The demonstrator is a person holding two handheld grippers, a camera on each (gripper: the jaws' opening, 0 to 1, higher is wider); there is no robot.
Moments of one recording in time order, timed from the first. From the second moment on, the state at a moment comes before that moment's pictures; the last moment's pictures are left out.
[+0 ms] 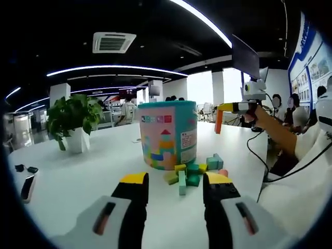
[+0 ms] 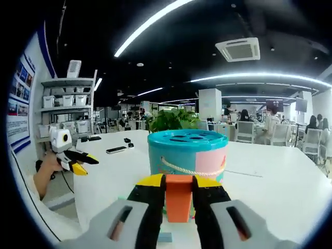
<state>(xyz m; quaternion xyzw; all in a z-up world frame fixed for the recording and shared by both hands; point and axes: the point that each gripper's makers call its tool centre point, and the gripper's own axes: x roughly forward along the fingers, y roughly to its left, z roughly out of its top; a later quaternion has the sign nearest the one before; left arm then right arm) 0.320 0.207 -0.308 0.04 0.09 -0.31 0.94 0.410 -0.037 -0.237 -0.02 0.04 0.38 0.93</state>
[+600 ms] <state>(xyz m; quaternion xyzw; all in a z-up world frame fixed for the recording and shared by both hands) 0.320 0.208 -0.310 0.04 0.09 -0.31 0.94 0.413 -0.035 -0.154 -0.03 0.02 0.40 0.92</state>
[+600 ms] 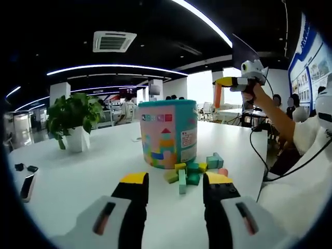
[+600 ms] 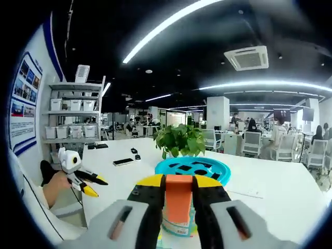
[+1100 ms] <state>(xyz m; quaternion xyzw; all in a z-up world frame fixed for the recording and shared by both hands) 0.320 0.204 -0.311 0.04 0.09 -0.32 0.94 0.446 -0.026 -0.099 -0.02 -0.01 0.40 0.92</state>
